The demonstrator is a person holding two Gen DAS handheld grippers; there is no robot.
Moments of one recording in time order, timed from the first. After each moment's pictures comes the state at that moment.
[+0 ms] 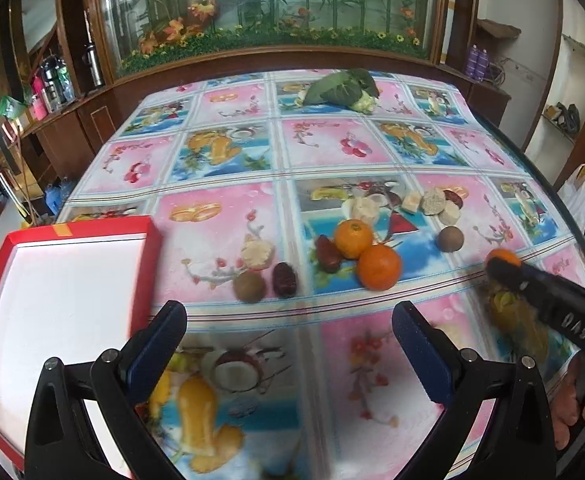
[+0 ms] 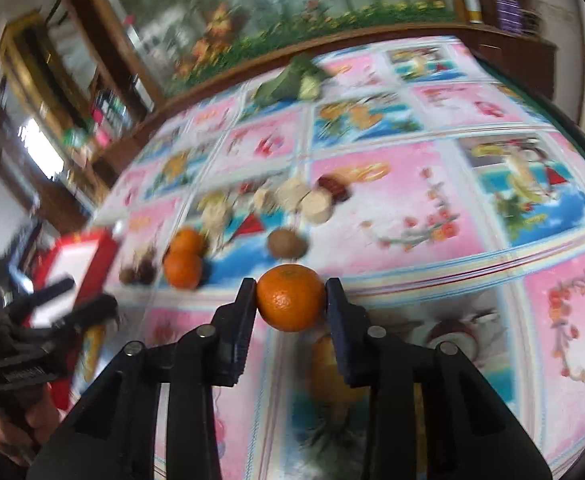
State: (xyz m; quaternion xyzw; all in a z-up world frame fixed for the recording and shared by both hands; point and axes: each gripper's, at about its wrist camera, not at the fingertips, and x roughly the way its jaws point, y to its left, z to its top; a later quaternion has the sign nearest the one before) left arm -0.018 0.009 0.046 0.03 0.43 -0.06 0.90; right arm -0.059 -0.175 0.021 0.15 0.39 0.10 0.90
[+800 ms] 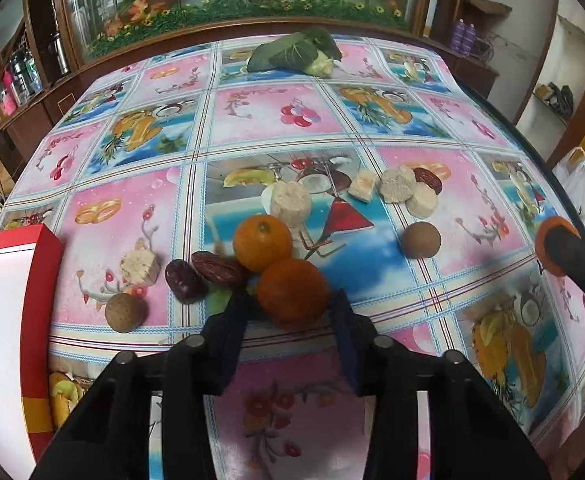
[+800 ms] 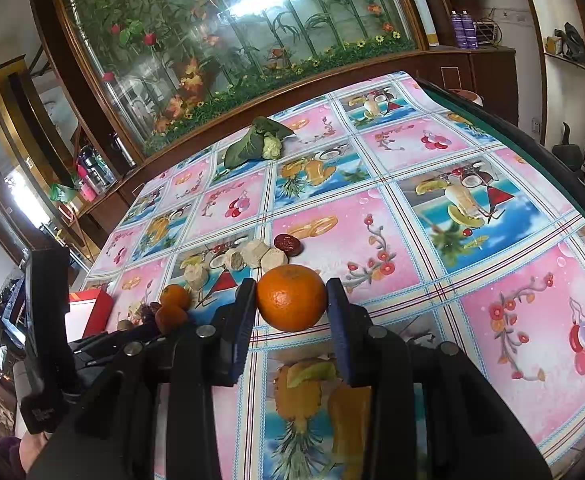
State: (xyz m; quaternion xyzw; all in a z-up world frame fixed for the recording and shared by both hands) left arm 0.014 -0.047 0.014 0.04 0.46 -0.09 0.88; right arm -0.073 -0.199 0.040 0.19 0.33 0.06 0.92
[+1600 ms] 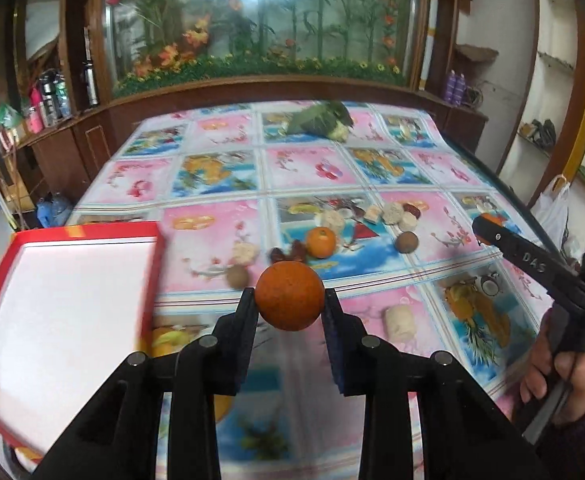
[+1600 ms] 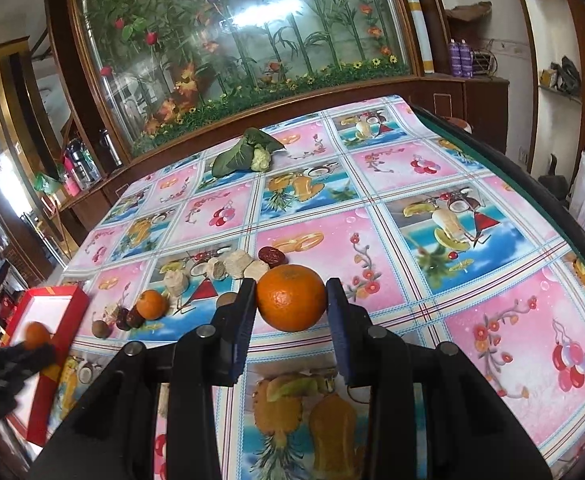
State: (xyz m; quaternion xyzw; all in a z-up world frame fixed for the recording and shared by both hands) left arm -0.076 0.026 0.078 0.01 0.37 -0.07 0.93; right arm -0.073 -0.191 0.040 0.13 0.31 0.03 0.94
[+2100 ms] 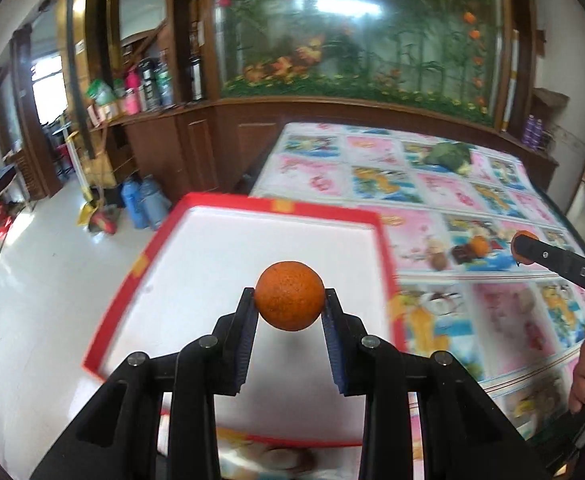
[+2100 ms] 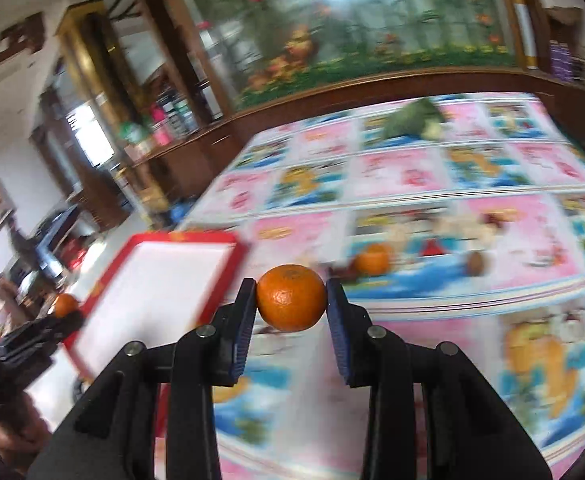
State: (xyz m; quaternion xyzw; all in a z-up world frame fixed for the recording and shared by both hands) left arm -0.128 0.192 0.086 -0.02 0.35 0.07 0.94; right arm -0.098 -0.016 0.074 0.11 0.35 0.22 0.91
